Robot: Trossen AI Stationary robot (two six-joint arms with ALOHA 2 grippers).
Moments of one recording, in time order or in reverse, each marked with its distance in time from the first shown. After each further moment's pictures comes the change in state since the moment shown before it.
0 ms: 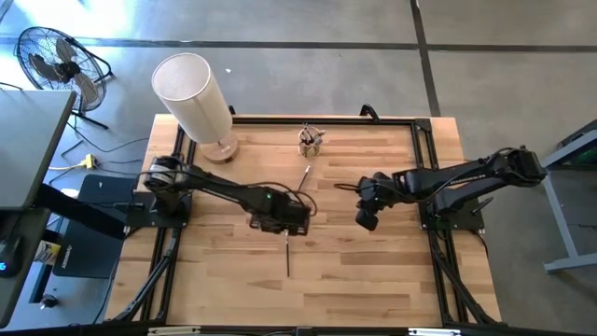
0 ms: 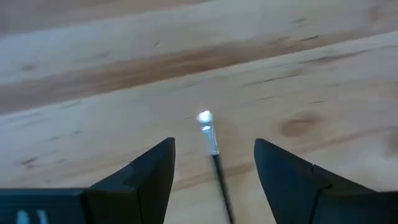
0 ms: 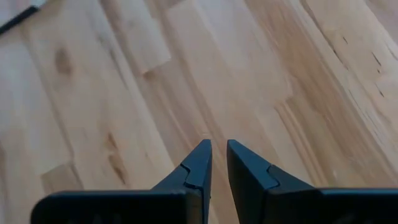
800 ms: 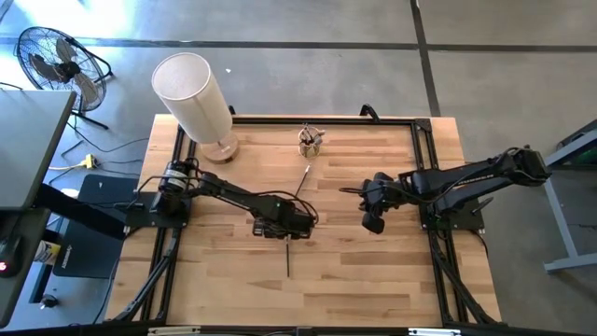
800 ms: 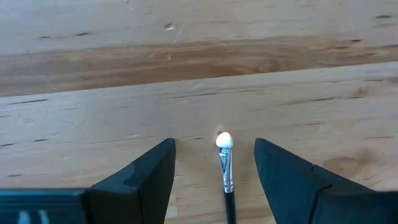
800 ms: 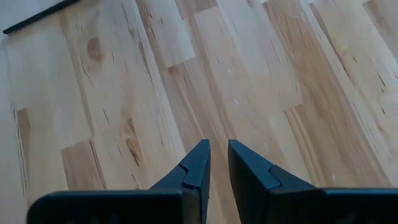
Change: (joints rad) left arm -0.005 0.146 0.004 0.056 -0.032 -0.114; right arm 0.046 -0.078 0.001 -0.032 -0.002 -0.078
